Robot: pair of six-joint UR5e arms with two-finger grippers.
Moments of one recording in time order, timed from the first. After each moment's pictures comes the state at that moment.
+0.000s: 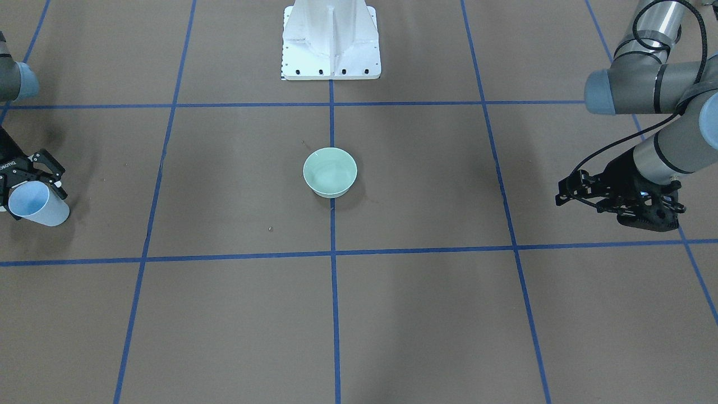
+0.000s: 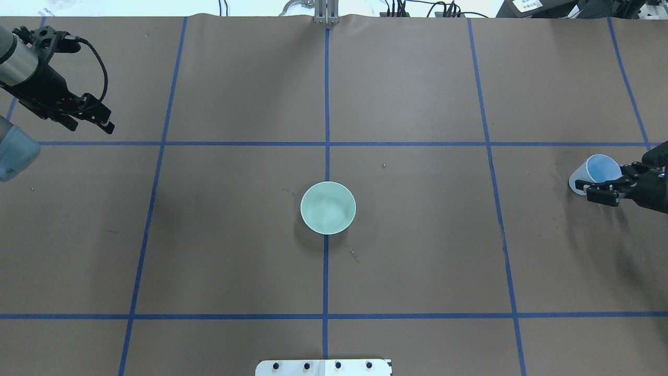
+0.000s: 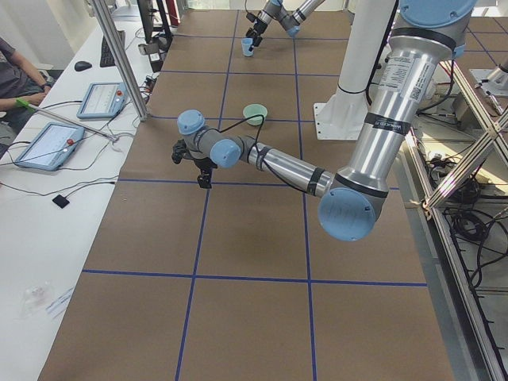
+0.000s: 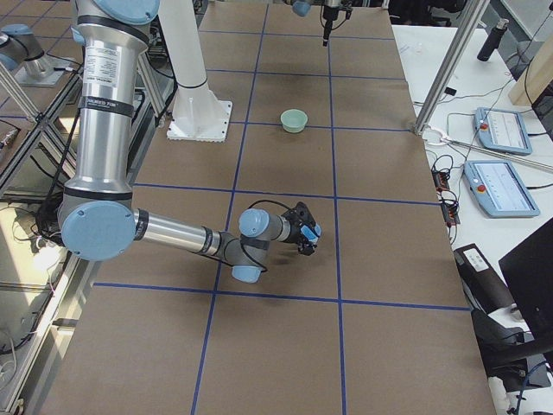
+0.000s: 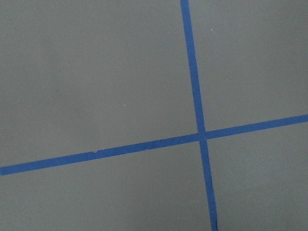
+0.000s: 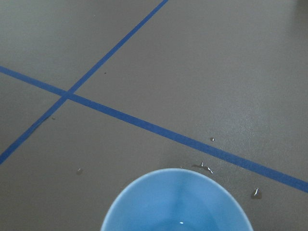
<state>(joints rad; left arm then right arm) -1.10 -1.88 -1.60 -1.73 -2.38 -0.51 0.88 -1.71 1.32 0.05 1.79 0.69</state>
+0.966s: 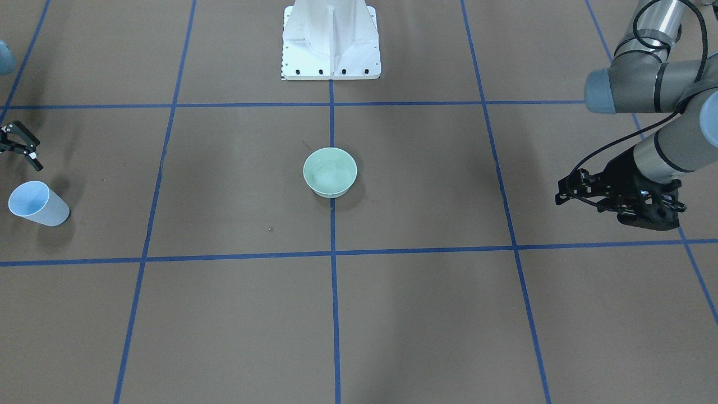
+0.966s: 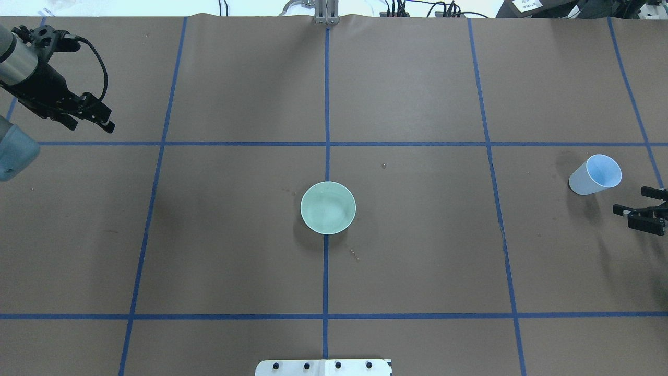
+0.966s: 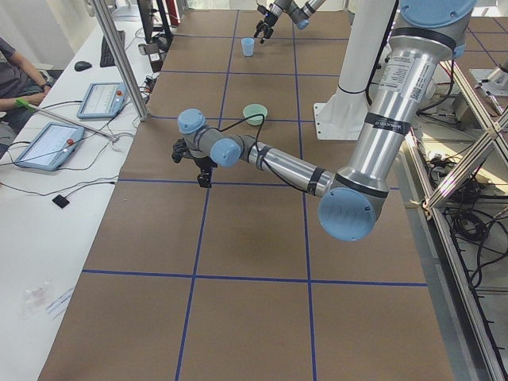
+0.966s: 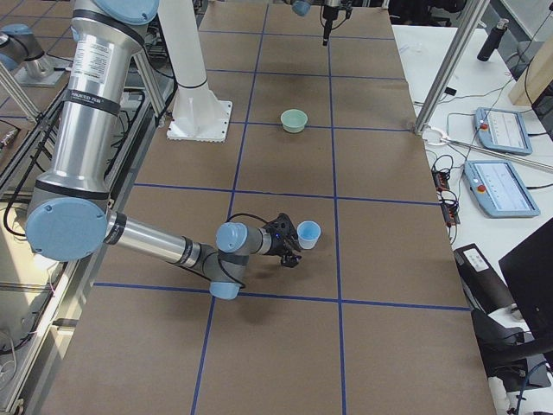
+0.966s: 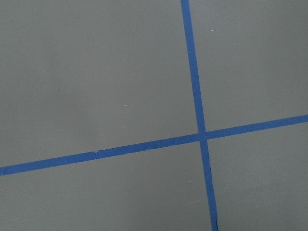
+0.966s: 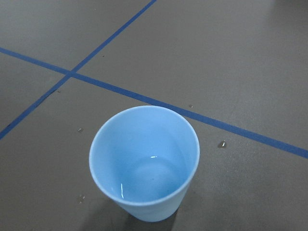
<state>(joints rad) -1.10 -1.89 -1.61 -1.72 -2.38 -0.52 0.88 -1.86 1.34 0.20 1.81 0.69</state>
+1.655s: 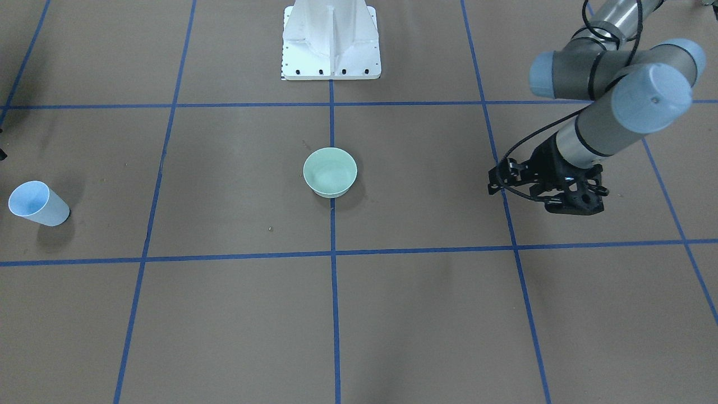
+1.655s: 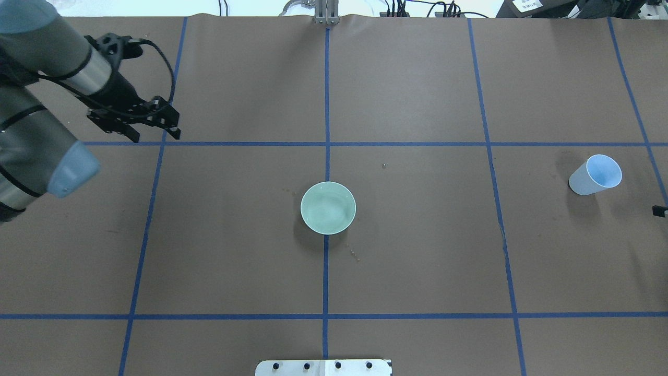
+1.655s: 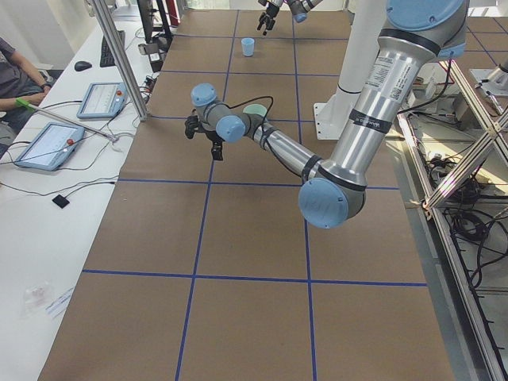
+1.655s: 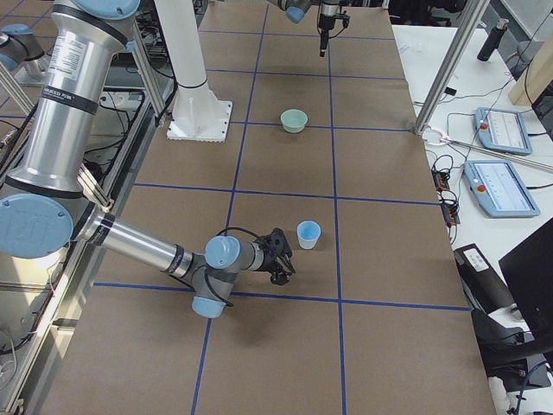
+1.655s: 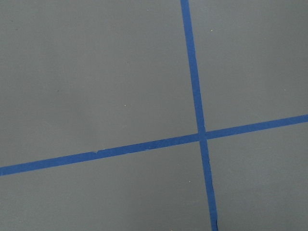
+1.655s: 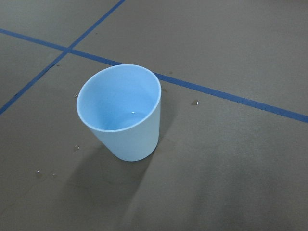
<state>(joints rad) -0.93 -2.02 -1.68 -1.71 -2.34 -0.91 1.14 -1.85 1.32 0.06 2.09 0.60</state>
